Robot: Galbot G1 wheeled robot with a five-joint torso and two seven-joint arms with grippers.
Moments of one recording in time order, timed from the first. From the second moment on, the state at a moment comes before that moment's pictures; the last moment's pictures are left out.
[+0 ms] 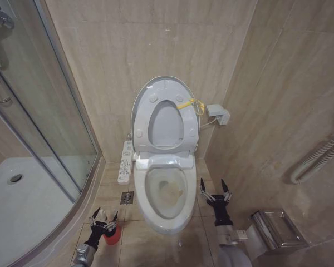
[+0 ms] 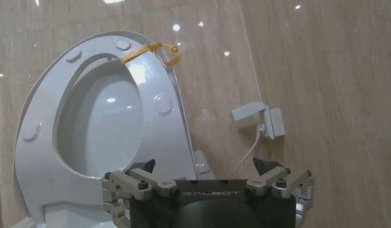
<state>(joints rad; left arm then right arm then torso) 1.15 -1.37 -0.66 -0.98 -0.07 -0.60 0.36 -1.40 1.50 0.54 1.67 0.30 0.54 -0.10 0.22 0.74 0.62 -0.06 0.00</state>
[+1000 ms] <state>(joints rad) 1.15 -1.37 -0.67 -0.95 -0.08 -0.60 0.37 -1.42 1.52 0.55 1.69 0.30 0.55 -0.11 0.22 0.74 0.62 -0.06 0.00</state>
